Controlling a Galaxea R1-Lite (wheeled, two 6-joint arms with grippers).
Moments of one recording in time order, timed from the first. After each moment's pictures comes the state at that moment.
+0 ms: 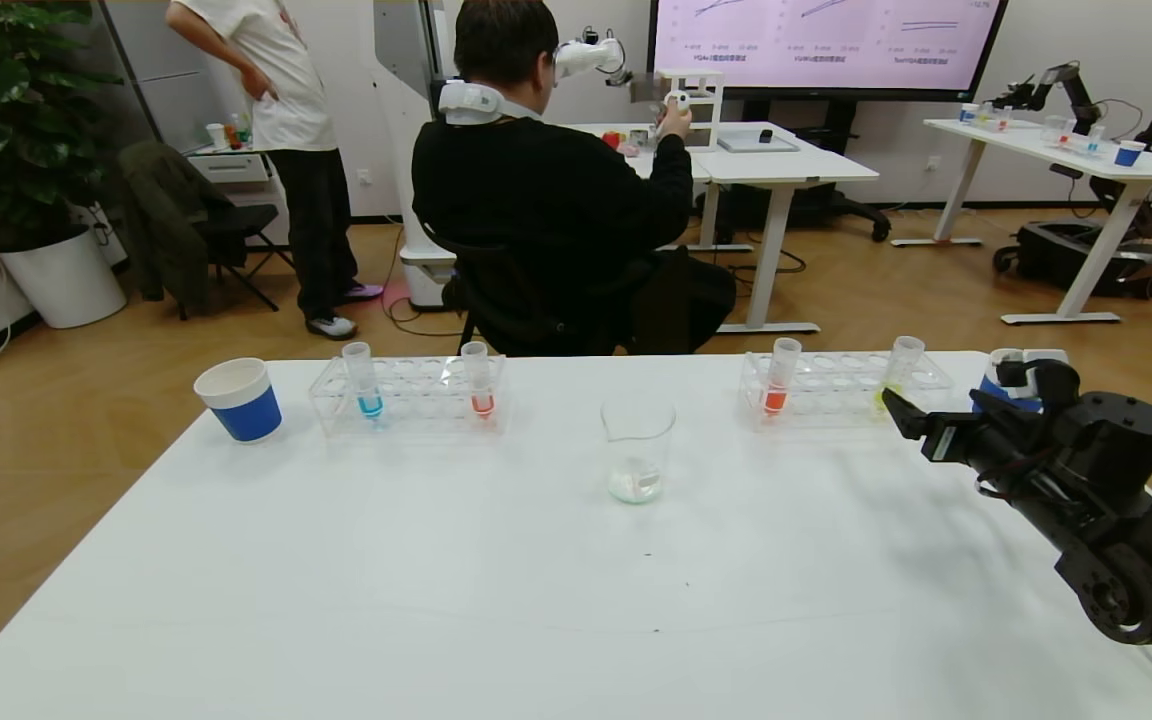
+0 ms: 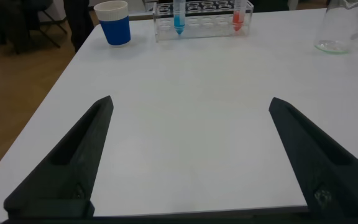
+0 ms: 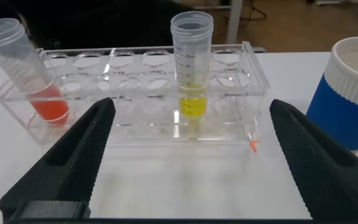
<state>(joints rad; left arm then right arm) 0.00 0.00 0.00 0.01 -0.02 0.05 -0.08 2.20 -0.59 -1.56 0.08 0.06</state>
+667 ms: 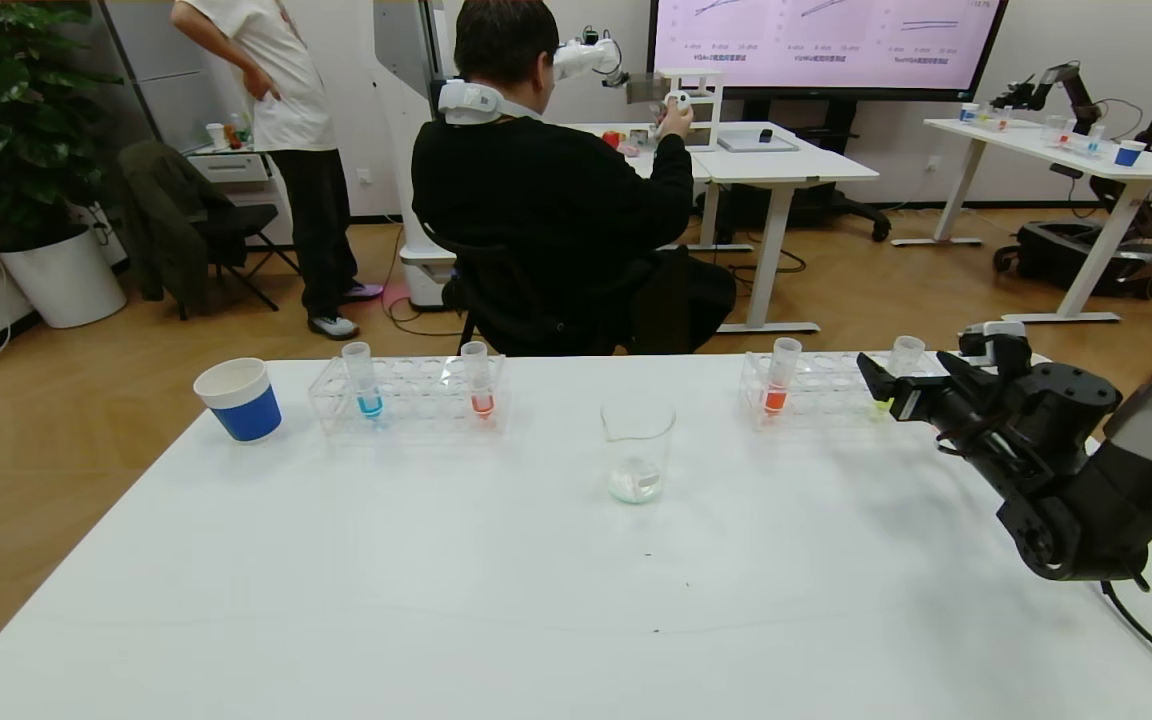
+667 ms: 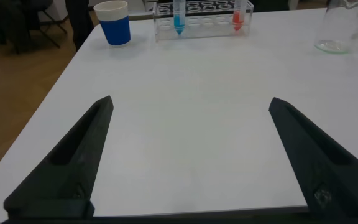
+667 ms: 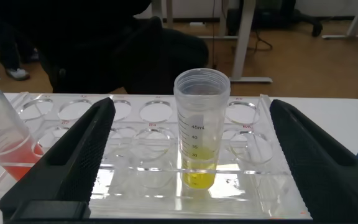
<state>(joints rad) 0.00 0.00 0.00 0.01 -0.02 0.05 -0.08 2.34 -0.89 -1.53 0.12 0.06</state>
